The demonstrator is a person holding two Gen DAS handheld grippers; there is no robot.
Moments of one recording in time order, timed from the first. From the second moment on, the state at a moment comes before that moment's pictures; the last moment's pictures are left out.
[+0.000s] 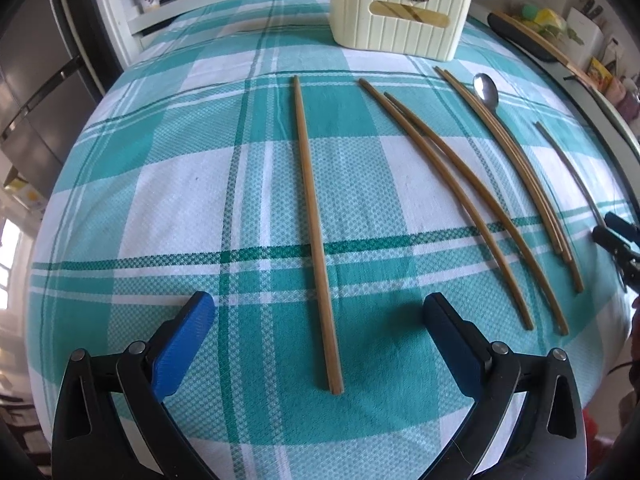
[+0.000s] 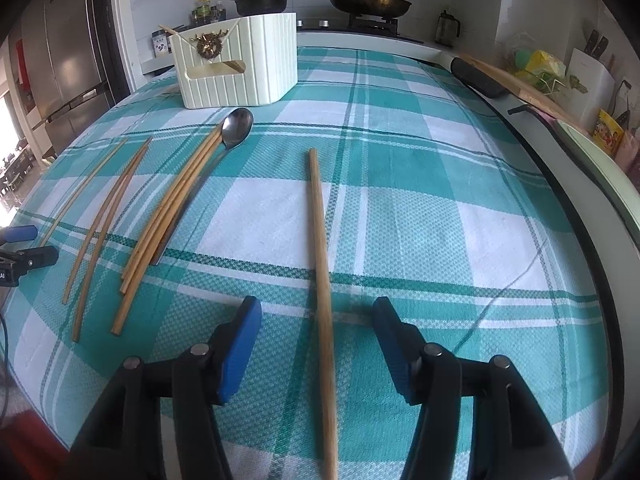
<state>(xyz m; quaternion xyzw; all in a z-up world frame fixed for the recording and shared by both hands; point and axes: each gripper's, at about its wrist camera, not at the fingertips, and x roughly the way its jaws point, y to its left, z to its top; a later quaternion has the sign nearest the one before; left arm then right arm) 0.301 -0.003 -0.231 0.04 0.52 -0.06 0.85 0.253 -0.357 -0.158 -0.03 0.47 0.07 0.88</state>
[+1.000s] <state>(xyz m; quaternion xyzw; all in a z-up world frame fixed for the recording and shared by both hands) 0.439 0.002 -0.221 0.07 0.55 -0.08 0.83 0.388 -0.344 -0.156 -0.07 0.58 0.15 0.79</state>
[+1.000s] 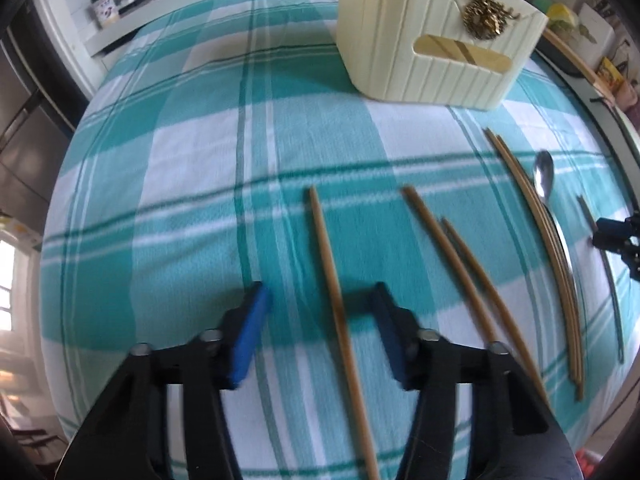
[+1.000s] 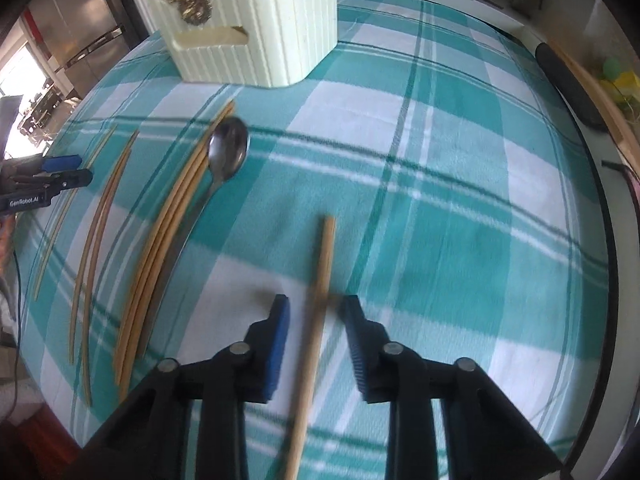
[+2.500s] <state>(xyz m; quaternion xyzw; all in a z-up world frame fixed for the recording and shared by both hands) 0.446 -0.021 0.084 -0.06 0.16 -0.15 0.97 0.407 -0.292 0.148 -0.03 0.13 0.18 0.97</state>
